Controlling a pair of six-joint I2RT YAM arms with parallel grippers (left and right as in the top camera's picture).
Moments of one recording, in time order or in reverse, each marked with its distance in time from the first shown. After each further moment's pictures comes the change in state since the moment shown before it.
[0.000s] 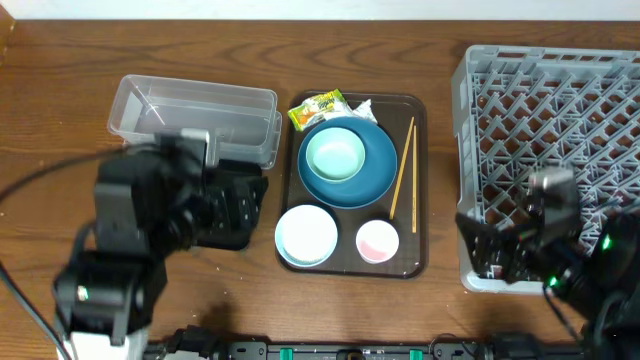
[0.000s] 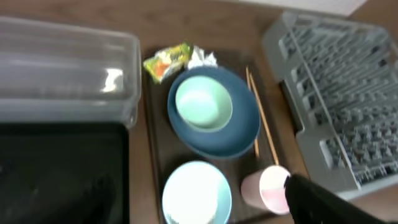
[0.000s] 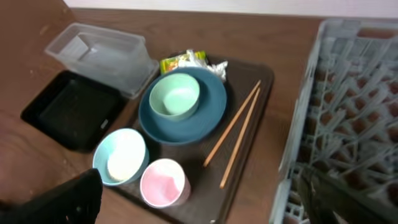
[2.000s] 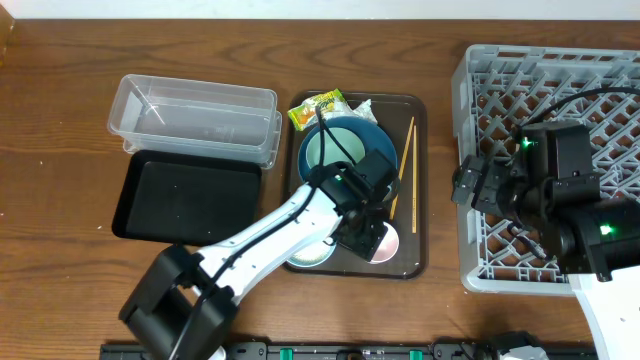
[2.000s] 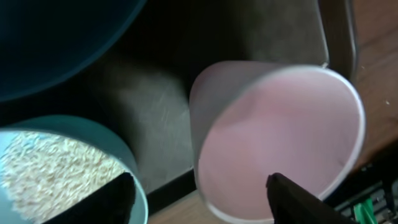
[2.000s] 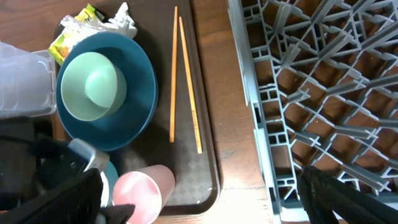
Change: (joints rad) left arm -0.702 0.803 0.032 0.056 -0.166 -0.127; right arm 0.142 0.381 0.085 -0.092 0.367 0.505
